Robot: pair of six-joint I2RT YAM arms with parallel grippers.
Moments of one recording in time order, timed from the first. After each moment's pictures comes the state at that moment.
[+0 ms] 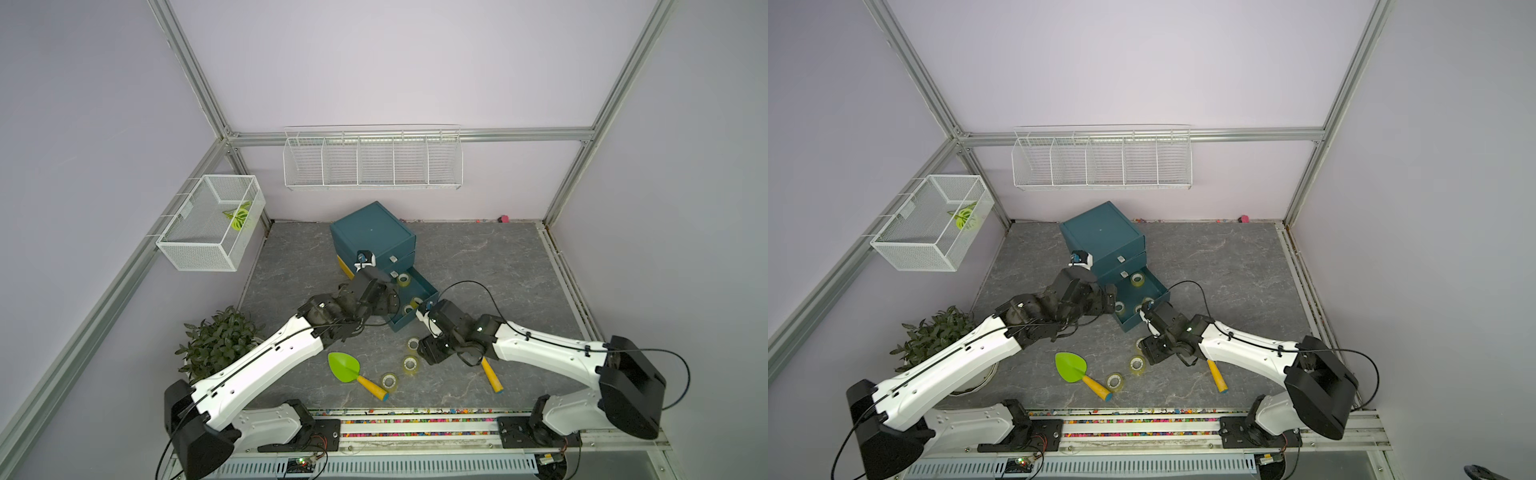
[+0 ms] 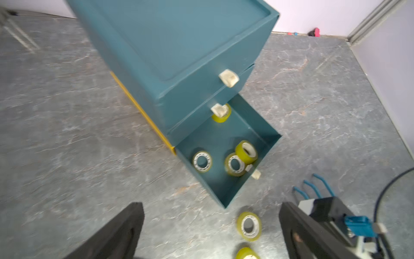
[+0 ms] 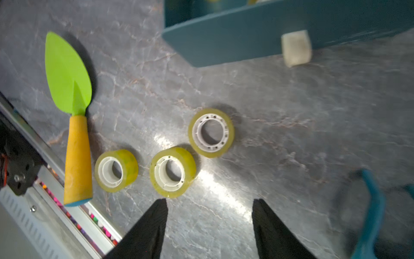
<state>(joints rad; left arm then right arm) -0.87 1.16 1.12 -0.72 -0.42 -0.58 0.95 1.46 0.88 -0.52 -0.09 0.35</state>
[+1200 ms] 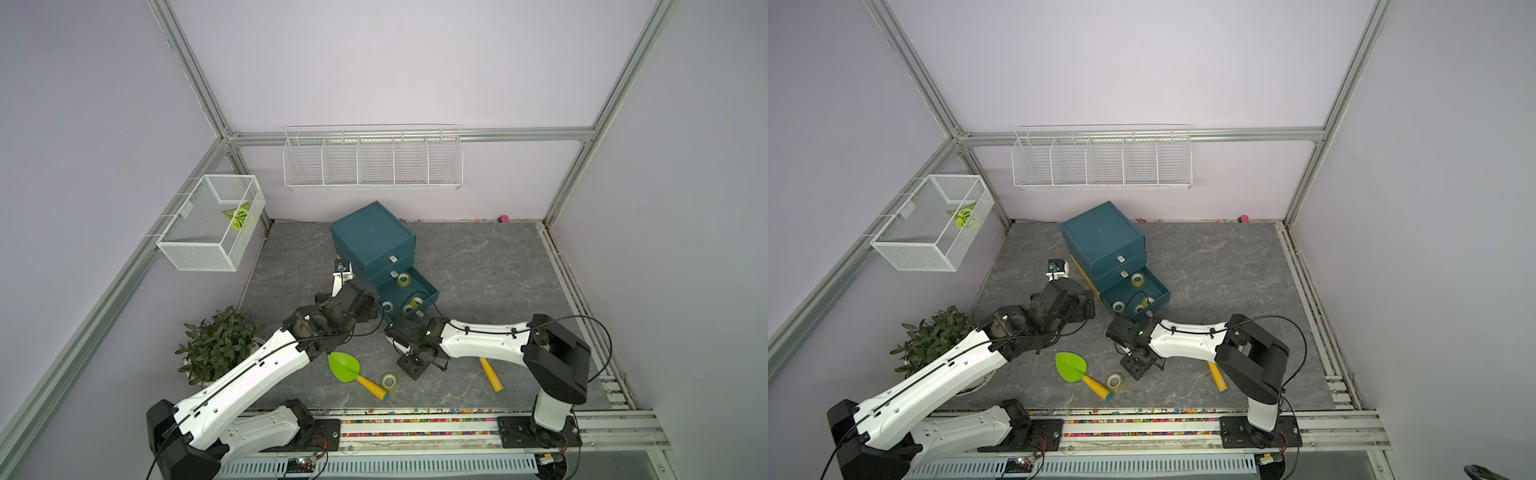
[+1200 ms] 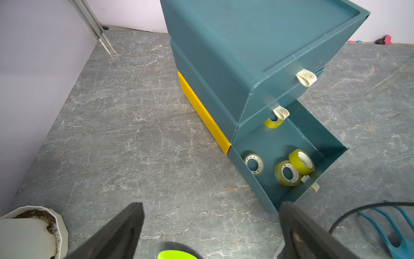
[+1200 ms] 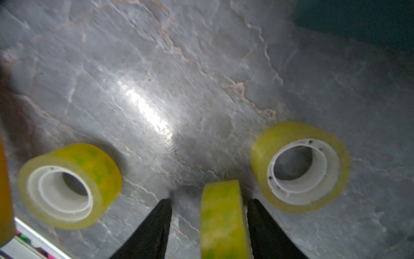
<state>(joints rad) -0.84 1.09 1.04 -0.80 -0.59 -0.60 1.09 1.81 1.13 -0.68 0.03 0.22</state>
